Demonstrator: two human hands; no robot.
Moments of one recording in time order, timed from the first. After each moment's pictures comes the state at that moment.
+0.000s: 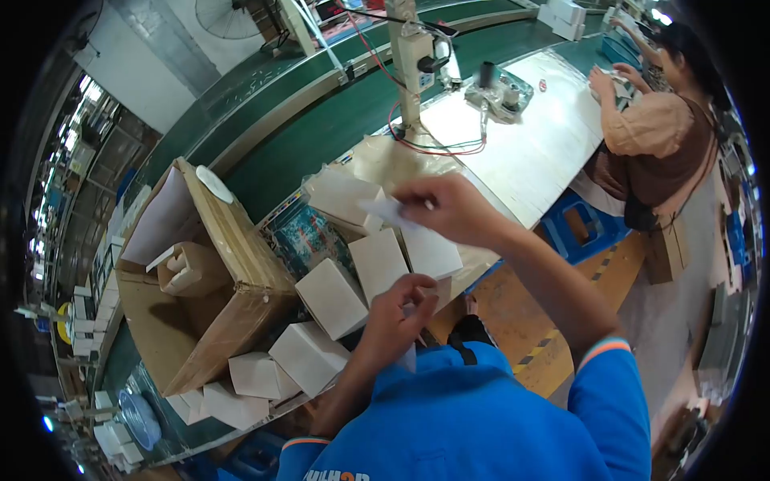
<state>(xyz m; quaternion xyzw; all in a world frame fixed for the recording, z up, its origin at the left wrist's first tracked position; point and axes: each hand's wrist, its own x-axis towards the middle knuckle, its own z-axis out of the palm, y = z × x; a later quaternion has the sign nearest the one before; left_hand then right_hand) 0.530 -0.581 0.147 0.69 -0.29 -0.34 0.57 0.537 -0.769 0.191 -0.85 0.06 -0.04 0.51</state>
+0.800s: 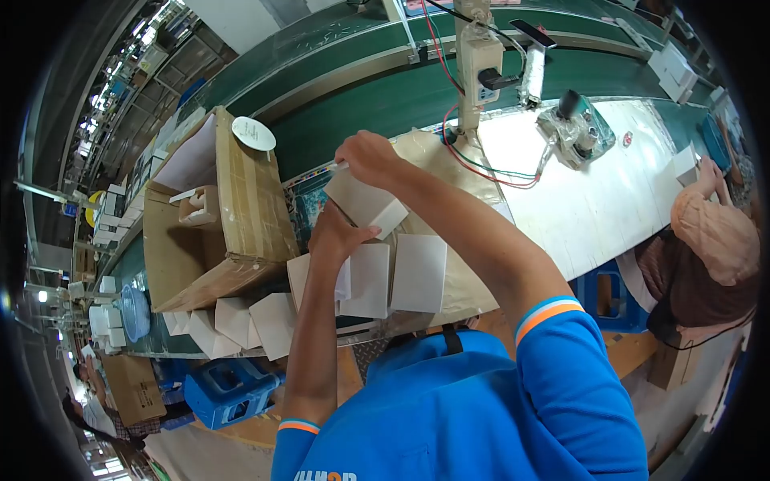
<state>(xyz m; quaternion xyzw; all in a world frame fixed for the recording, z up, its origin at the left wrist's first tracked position) 0.653 -0.630 0.107 0.96 0.02 -0.15 0.23 0.735 -0.765 0.093 -0.92 -0.21 -0.11 0.30</state>
